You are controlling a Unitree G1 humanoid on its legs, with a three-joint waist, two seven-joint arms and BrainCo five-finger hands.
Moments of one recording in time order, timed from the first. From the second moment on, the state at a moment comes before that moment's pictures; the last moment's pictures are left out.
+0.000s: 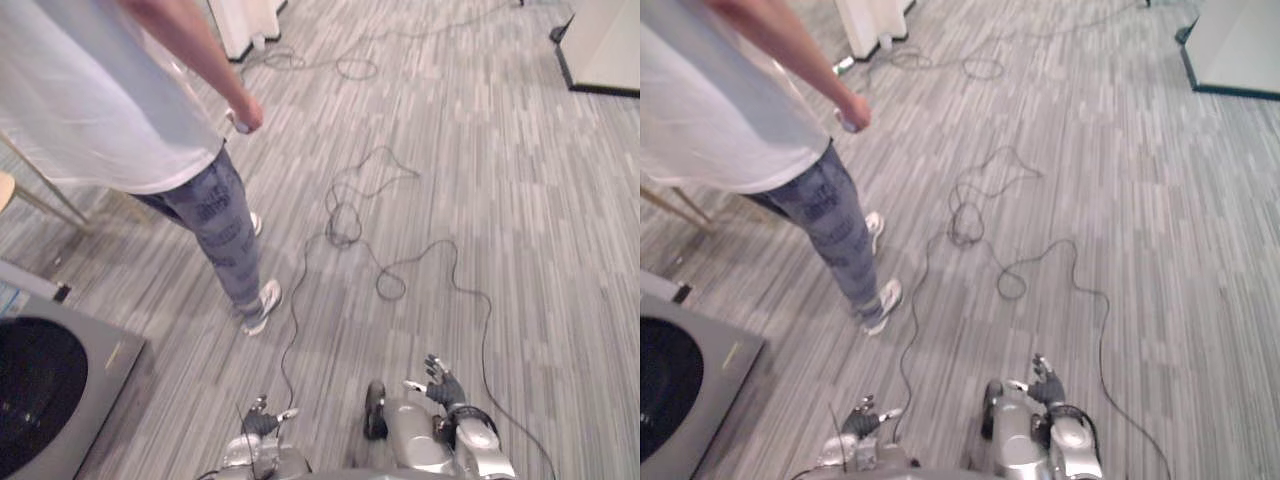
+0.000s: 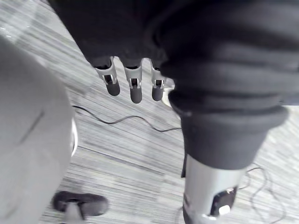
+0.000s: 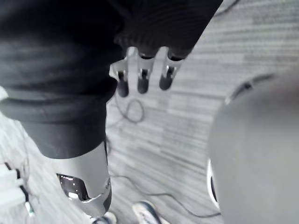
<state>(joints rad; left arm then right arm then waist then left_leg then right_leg) 0.06 0.02 0.09 0.97 -0.06 -0.10 0.07 0.07 -0.08 -0.07 0.78 0.03 -0.10 0.04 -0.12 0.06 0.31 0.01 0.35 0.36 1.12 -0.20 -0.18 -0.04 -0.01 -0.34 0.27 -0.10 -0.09</state>
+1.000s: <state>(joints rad) 0.06 0.03 0.05 1.01 -0.07 -0.10 0.09 0.13 -0.15 -0.10 0.88 -0.01 -0.08 0.02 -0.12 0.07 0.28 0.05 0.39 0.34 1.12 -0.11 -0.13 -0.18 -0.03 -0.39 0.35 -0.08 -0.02</state>
